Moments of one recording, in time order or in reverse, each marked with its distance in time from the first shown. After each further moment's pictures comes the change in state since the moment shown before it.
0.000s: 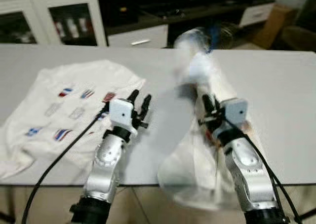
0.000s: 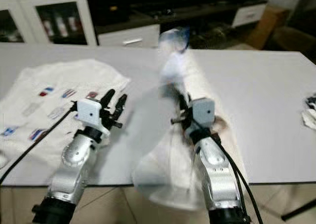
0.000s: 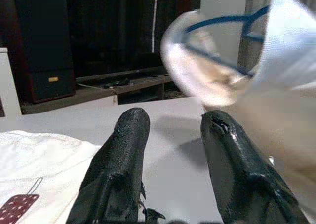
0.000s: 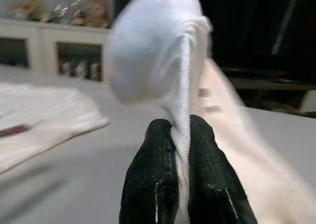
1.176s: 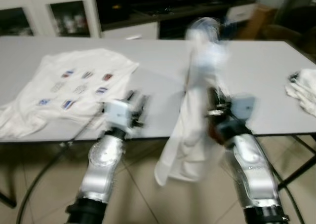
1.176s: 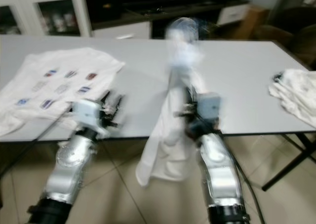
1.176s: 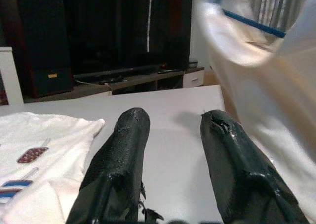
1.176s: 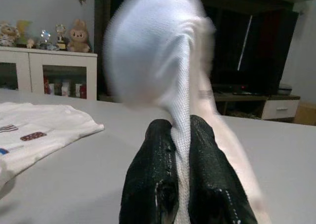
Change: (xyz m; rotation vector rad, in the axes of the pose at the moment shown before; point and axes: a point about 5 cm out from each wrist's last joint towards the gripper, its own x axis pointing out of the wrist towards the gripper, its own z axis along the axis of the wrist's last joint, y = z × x) left arm -0.005 0.013 -0.003 0.021 0.020 0.043; right arm 0.006 -0.005 0.018 0.020 -0.093 -0.085
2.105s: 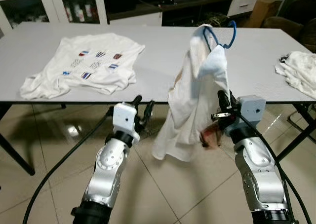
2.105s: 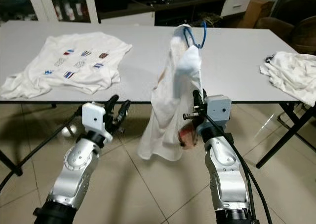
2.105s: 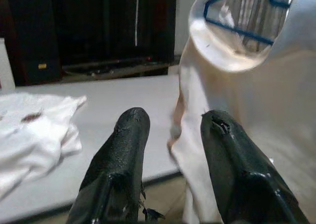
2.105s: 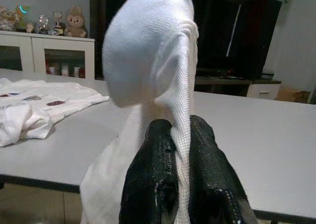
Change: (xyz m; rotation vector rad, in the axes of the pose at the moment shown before) left arm 0.003 -0.016 0.000 -0.019 -0.009 -0.049; right arm -0.009 -0.019 -0.002 -0.028 0.036 -0.061
